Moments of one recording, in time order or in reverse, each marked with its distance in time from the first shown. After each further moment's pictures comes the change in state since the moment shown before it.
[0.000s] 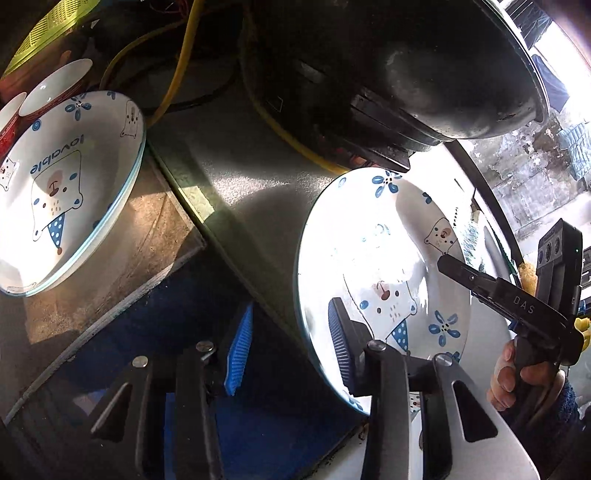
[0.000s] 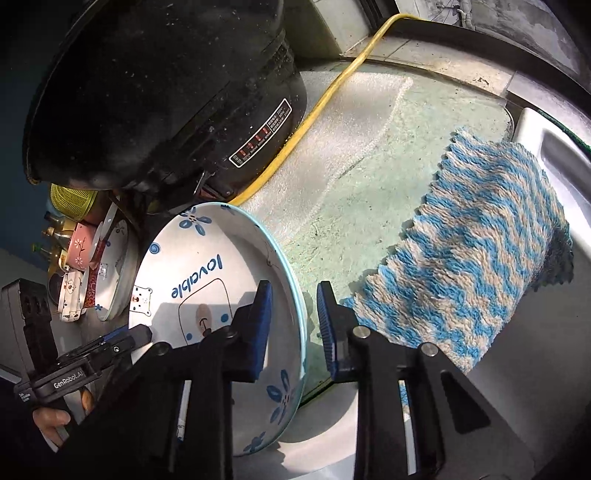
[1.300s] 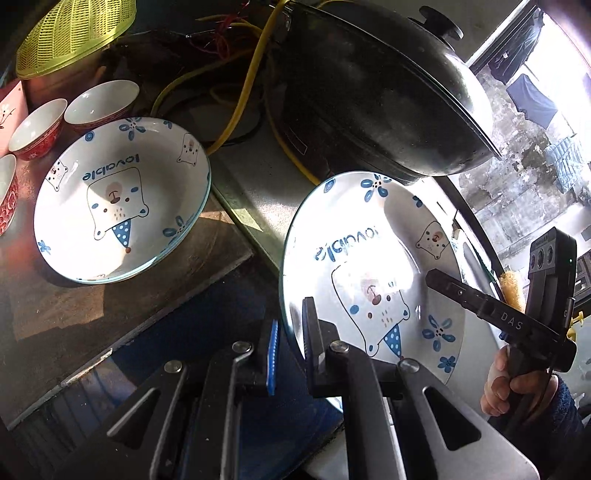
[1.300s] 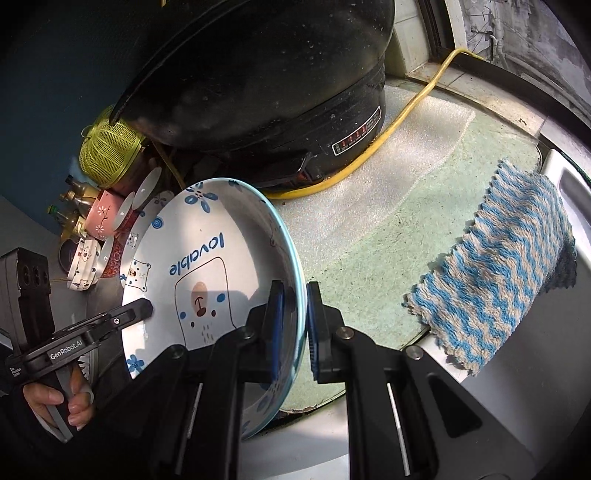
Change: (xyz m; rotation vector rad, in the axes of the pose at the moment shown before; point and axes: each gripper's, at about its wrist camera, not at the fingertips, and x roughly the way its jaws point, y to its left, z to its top) left arm -0.070 0.036 -0.012 -0.012 -0.117 -0.031; right arm -0.013 0.076 -0.022 -0.137 -0.016 0.022
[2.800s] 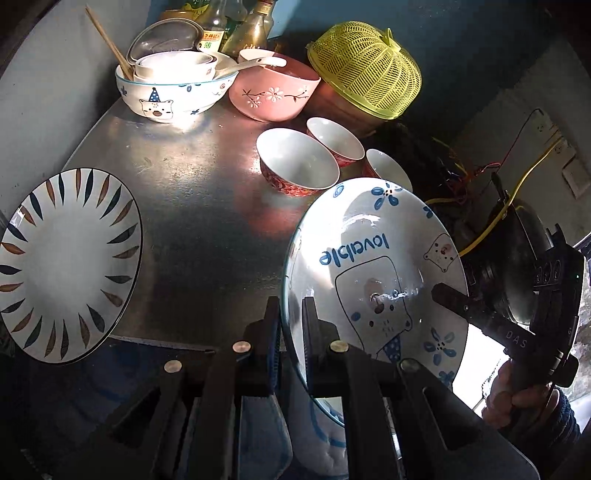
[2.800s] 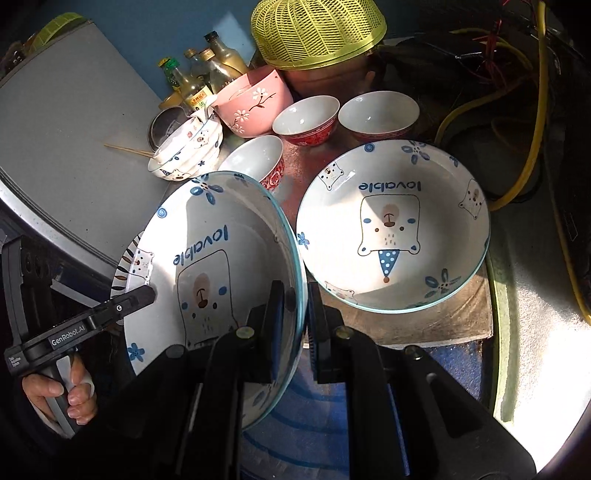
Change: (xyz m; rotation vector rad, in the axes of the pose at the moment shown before) left arm -0.166 0.204 -0.099 -0.550 -0.309 0.284; right arm 0.102 0.258 -0.019 -0.550 0.242 0.287
